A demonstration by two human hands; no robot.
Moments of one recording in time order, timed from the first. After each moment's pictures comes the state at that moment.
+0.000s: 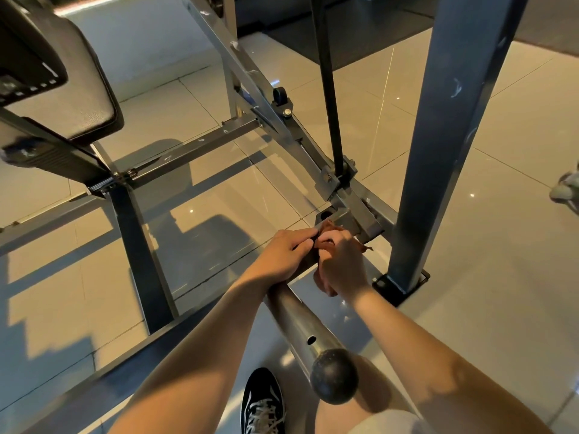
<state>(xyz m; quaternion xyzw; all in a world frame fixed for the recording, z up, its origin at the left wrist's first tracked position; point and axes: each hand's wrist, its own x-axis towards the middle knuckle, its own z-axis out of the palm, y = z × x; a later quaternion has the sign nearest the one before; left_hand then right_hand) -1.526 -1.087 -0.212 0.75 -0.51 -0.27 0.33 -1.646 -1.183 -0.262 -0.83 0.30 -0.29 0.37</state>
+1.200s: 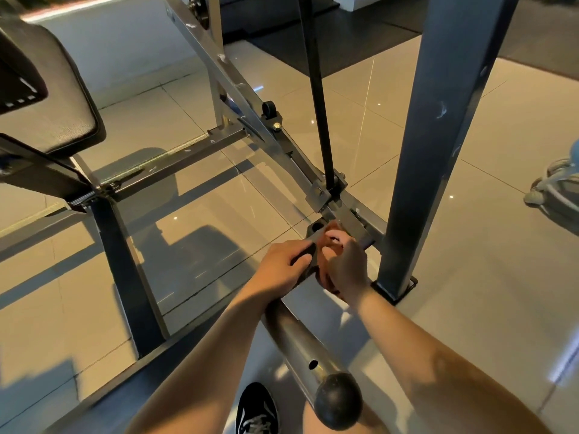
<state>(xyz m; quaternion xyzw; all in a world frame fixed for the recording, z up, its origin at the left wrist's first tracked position) -1.521 -1.095 -0.225 0.74 -0.51 -0.26 0.34 -1.644 -1.196 -0.241 -0.74 0.44 -0.24 0.44</state>
